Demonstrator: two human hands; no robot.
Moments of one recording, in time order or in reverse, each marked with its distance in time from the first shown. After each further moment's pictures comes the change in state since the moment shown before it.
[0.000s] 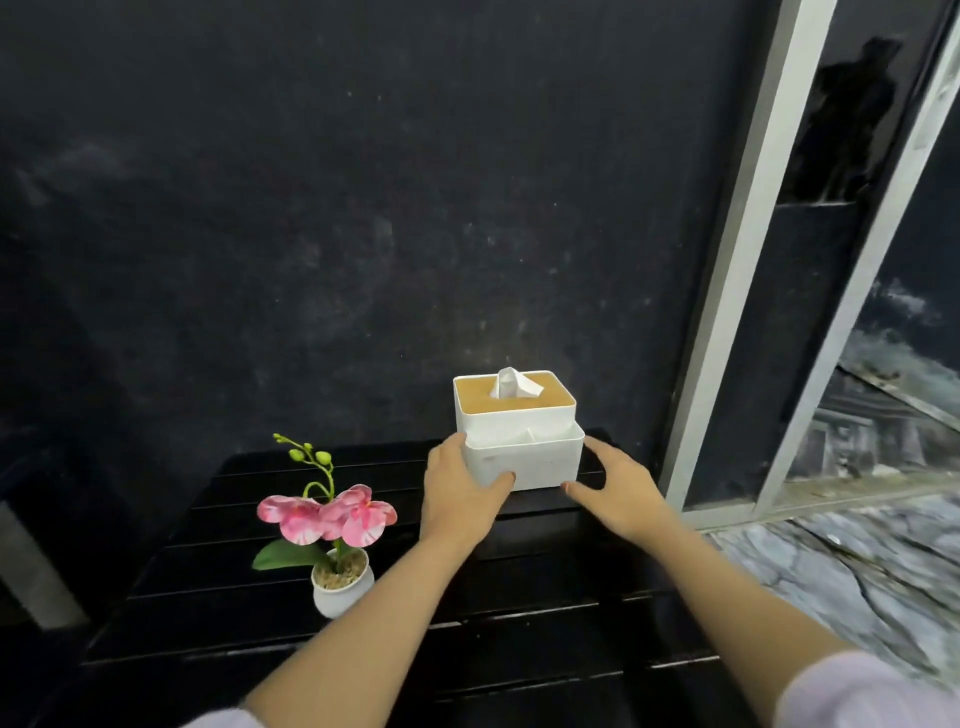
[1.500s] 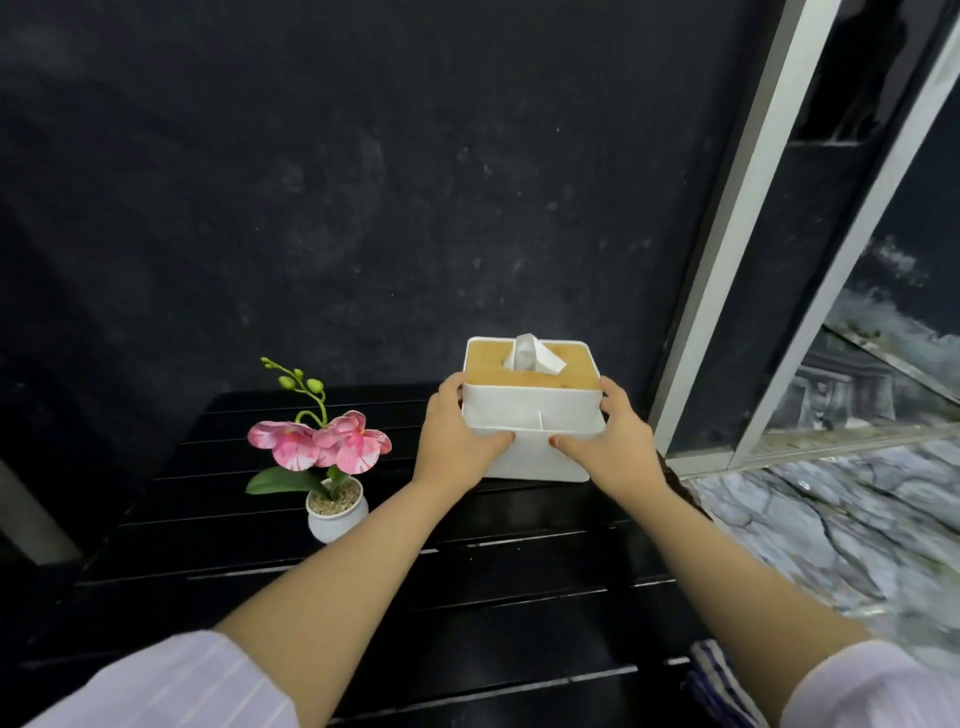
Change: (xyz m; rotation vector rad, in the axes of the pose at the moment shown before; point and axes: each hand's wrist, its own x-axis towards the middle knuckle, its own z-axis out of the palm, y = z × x) left_hand -0.001 -0.025 0.006 -0.093 -0.069 0.068; right_hand -0.021 0.002 0.018 0.234 0.214 0.033
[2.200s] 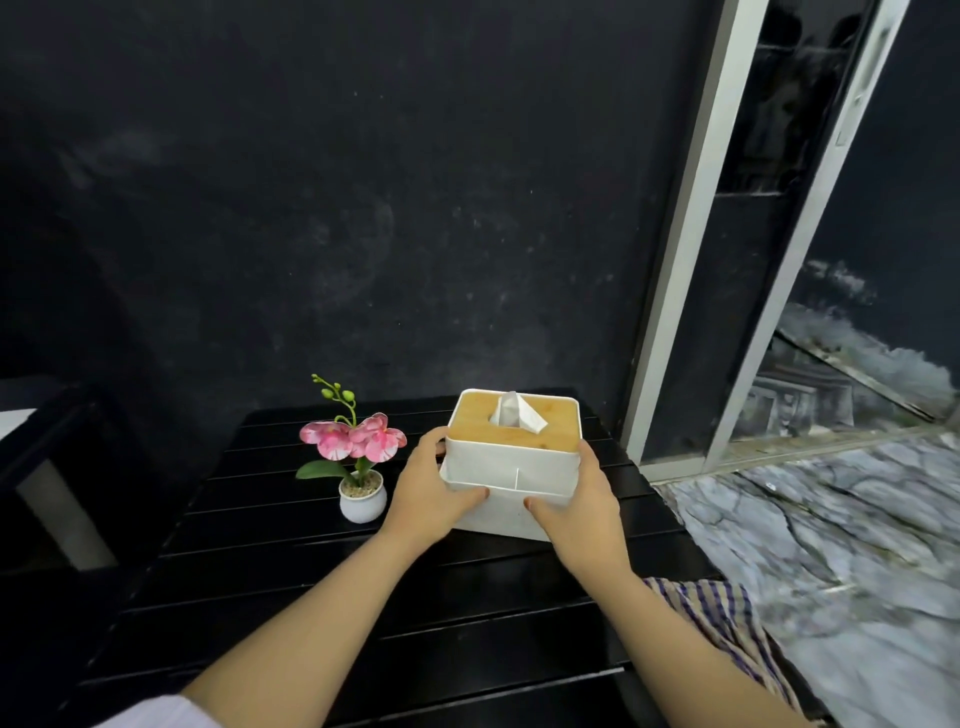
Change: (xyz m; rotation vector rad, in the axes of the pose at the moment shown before) left_hand -0.090 0.023 -0.050 0.019 -0.133 -0.010; right_hand -0.109 -0.022 0.000 0.063 0.072 0.023
